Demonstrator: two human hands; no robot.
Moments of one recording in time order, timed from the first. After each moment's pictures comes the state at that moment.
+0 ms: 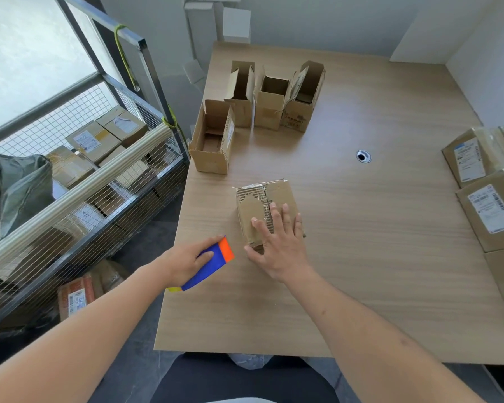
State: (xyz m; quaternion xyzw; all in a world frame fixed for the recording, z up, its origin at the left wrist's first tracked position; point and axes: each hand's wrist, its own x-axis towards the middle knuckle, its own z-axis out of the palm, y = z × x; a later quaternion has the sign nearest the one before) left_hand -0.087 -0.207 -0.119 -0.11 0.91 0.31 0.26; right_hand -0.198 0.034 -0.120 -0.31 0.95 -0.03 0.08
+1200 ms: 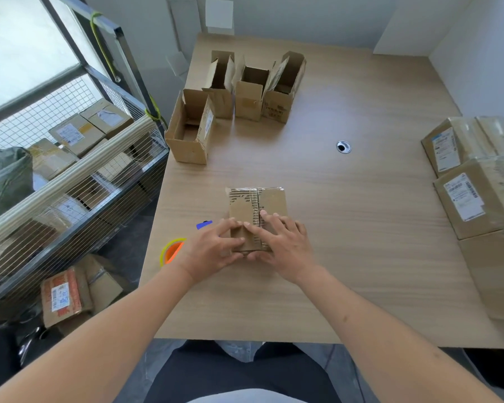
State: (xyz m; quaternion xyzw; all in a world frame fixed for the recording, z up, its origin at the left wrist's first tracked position) left_hand -0.112 -0.101 -0.130 0.15 0.95 0.26 -0.11; right_hand -0.200 0.122 -0.116 -0.38 0.92 -0.07 0.03
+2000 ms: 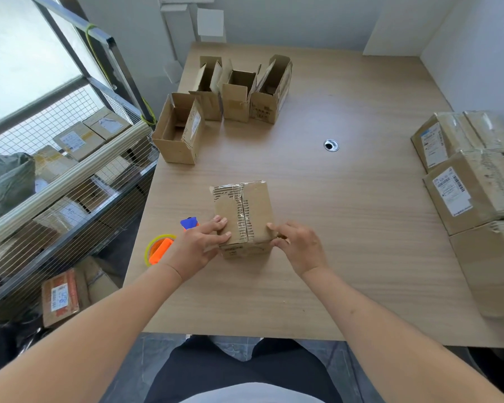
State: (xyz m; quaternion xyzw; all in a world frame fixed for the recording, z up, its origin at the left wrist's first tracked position) left_hand -0.105 -0.075 -0.132 0.08 0.94 0.32 -0.06; right_hand -0.219 0.192 -0.129 -0.27 0.91 -0.32 0.02
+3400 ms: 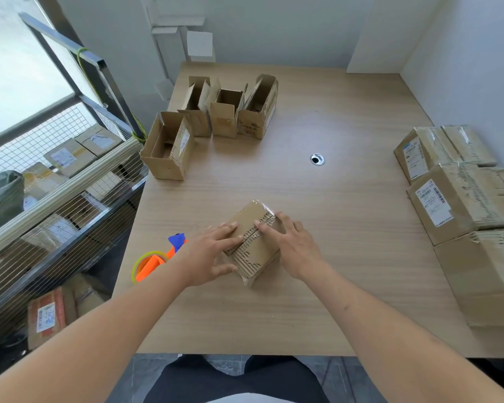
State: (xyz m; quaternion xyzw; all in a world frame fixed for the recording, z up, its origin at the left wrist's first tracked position) left_hand -0.146 -0.039 -0.101 0.08 0.96 0.25 0.08; right_hand -0.251 0.203 -0.083 -0.34 0.93 -0.02 0.15
